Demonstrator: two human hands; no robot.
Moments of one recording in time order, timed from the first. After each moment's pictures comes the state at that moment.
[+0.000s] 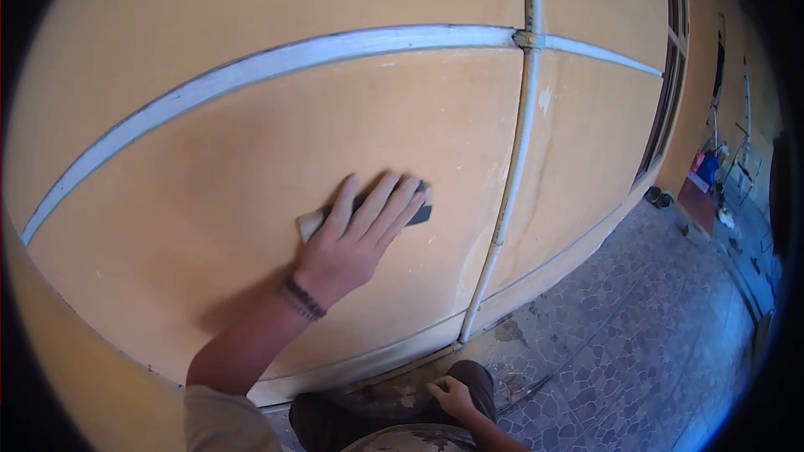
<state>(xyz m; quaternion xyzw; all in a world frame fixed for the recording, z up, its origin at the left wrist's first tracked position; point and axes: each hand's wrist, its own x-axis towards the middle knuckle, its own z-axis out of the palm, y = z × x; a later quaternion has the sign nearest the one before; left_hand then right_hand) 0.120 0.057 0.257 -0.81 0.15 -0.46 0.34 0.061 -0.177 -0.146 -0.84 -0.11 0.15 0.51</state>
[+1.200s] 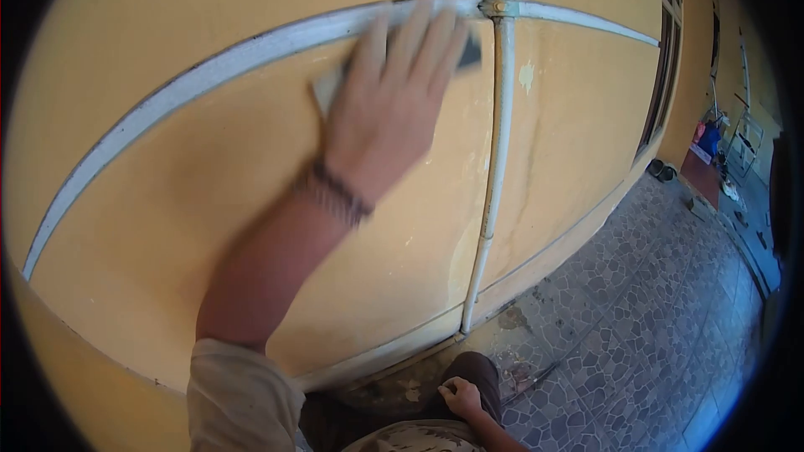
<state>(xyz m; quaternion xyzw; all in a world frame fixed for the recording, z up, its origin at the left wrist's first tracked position) 0.197 -0.007 0.351 -0.76 0.15 -0.55 0.31 0.055 -0.196 -0.166 -0.88 -0.08 0.12 0.46</state>
